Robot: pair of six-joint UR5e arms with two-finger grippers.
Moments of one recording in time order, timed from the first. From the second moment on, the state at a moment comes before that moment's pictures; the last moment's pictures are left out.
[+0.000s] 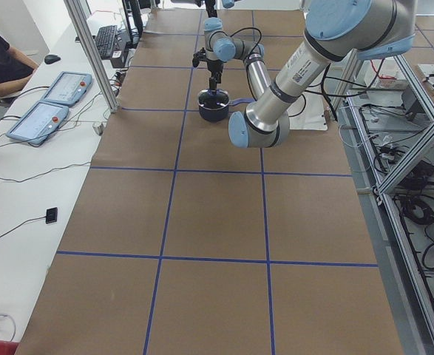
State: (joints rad) left arm -0.55 -2.52 -1.58 -1.32 -1.98 -0.94; right arm 1.37 -1.55 1.43 -1.39 2.28 -0.26
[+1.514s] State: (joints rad) left arm -0.55 -2.53 -1.48 -1.46 -1.98 -0.91; right arm 1.31 -1.55 1.41 -1.39 2.26 -0.26
